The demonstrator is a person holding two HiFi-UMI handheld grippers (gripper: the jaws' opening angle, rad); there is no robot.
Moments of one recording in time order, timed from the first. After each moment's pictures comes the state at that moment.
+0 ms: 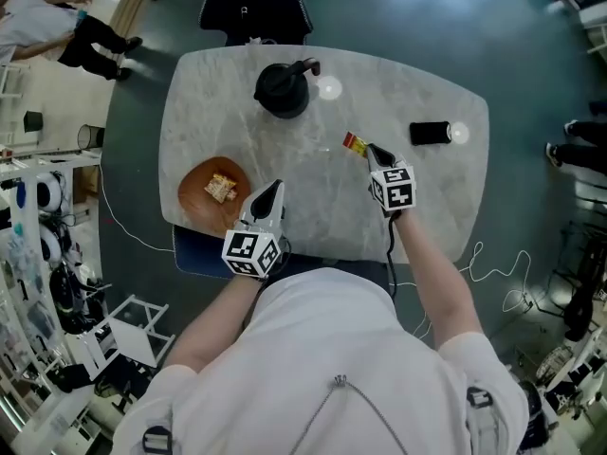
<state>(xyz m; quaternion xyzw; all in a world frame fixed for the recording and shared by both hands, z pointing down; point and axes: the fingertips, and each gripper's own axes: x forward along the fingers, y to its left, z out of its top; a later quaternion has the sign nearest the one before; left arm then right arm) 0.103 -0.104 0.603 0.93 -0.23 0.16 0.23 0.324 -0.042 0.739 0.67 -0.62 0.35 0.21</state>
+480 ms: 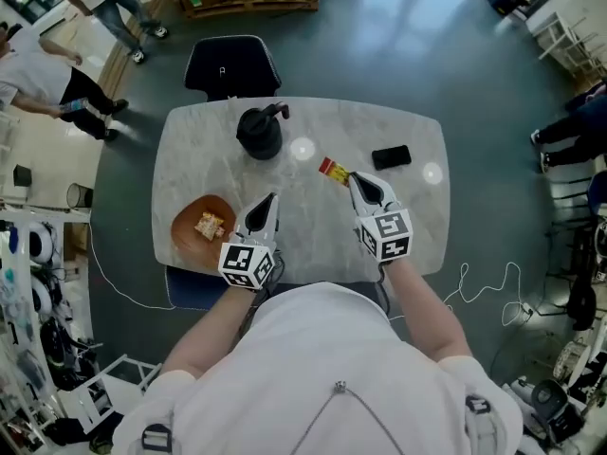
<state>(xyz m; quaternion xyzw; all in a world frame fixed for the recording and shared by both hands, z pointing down) 0.140 -0.099 0.534 0.97 -0.17 0.08 0.16 0.298 -0.018 0.543 0.74 -0.64 0.19 0.12</state>
